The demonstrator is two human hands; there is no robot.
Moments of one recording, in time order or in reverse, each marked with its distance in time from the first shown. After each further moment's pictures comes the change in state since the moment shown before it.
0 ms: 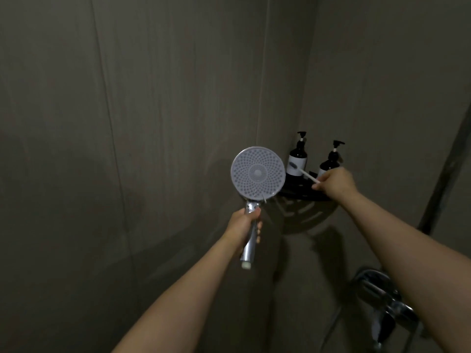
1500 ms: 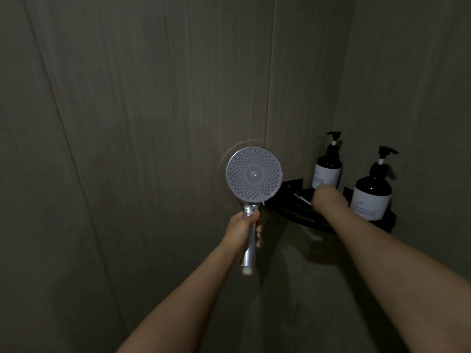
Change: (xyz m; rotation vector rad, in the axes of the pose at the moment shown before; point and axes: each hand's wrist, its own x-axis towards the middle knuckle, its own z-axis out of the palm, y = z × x) left_hand 0.120 -0.012 0.020 -0.023 0.258 0.063; right_hand 0.164 0.018 0.092 -0.192 -0.347 0.176
